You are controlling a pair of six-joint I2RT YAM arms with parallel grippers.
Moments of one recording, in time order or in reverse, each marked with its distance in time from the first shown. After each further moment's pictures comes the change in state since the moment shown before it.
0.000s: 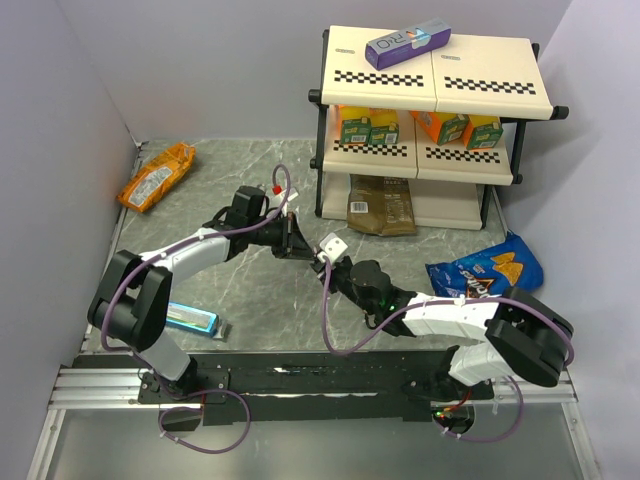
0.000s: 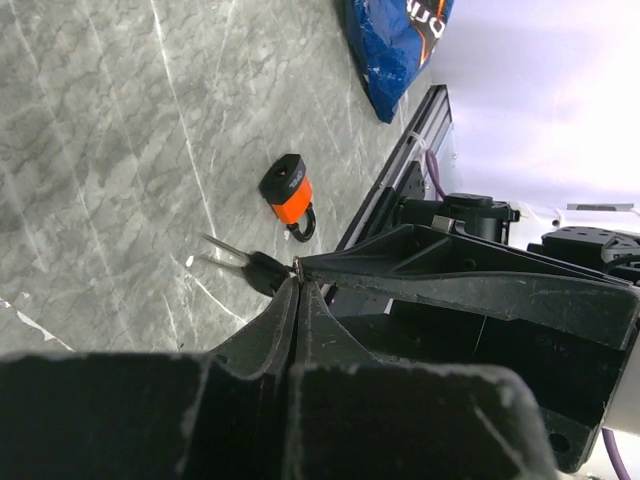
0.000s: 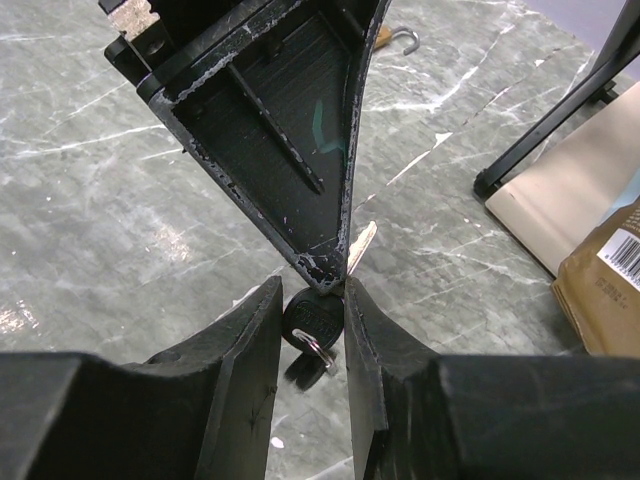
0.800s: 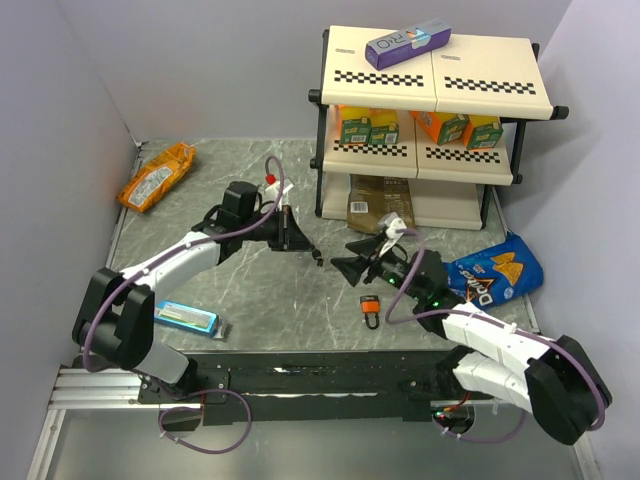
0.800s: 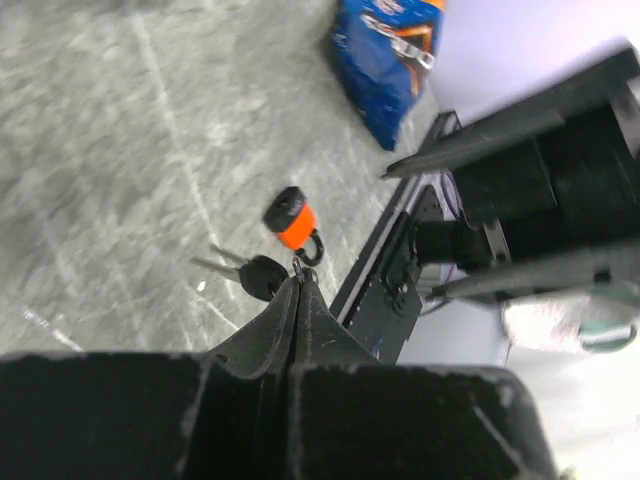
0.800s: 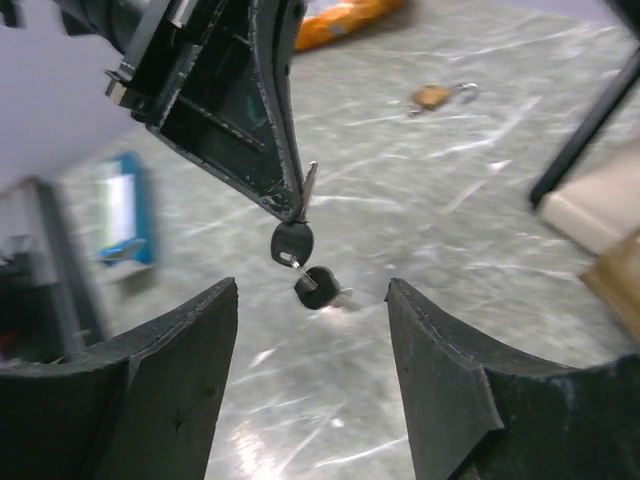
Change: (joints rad) left arm 0.002 -0.113 -0.004 -0.002 -0.084 0.062; right arm -0.351 -0.321 -0.149 0.014 -0.487 0.341
